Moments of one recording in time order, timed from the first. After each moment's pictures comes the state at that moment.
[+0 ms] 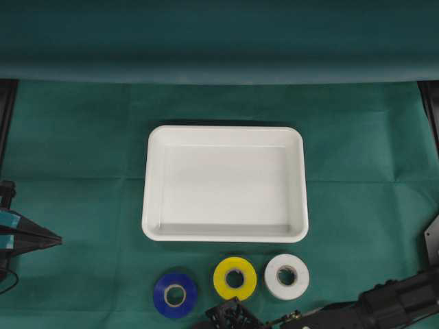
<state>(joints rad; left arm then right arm) -0.01 -1.30 1.49 -0.02 0.04 -0.01 0.33 0.35 0.31 -0.07 0.27 0.10</state>
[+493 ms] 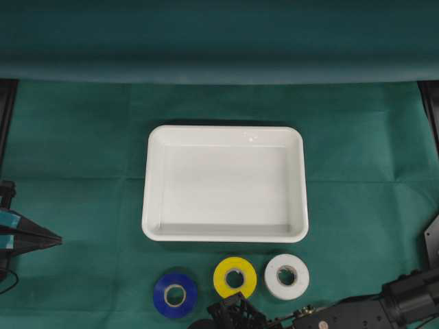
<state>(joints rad) -0.01 -1.30 1.49 -0.02 0.04 -0.01 0.33 0.25 0.31 -0.07 0.33 0.10</state>
